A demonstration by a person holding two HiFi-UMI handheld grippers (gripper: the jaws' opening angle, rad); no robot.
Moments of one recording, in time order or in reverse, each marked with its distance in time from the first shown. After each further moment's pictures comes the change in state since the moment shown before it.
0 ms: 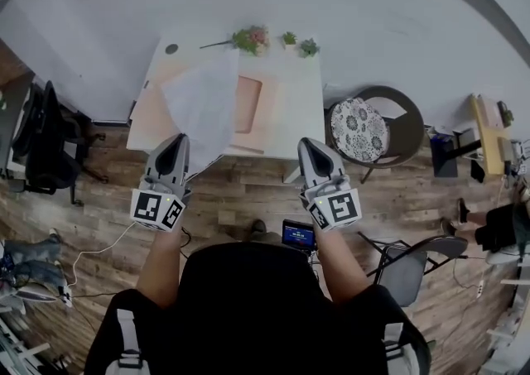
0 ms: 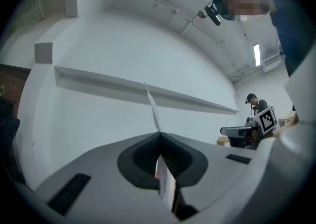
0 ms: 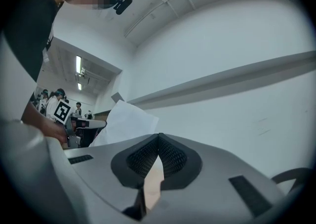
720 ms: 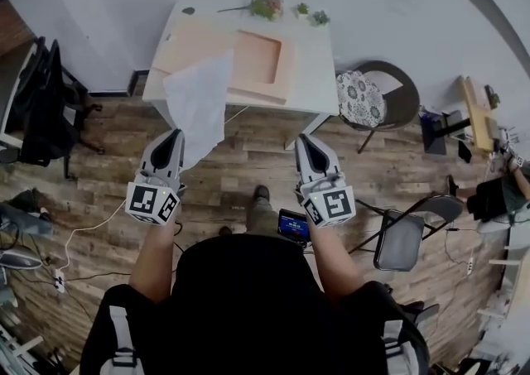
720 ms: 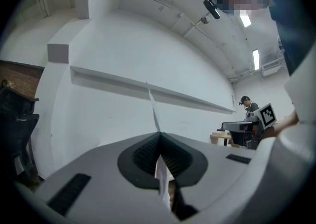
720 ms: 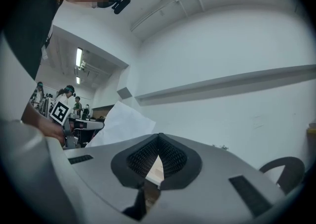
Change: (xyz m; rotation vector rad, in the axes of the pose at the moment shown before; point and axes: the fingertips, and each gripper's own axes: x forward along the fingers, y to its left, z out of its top) left arm -0.193 0.031 -0.023 -0.037 0.060 -0.012; right arm -0.071 0.181 -0.012 -0.017 0.067 -0.055
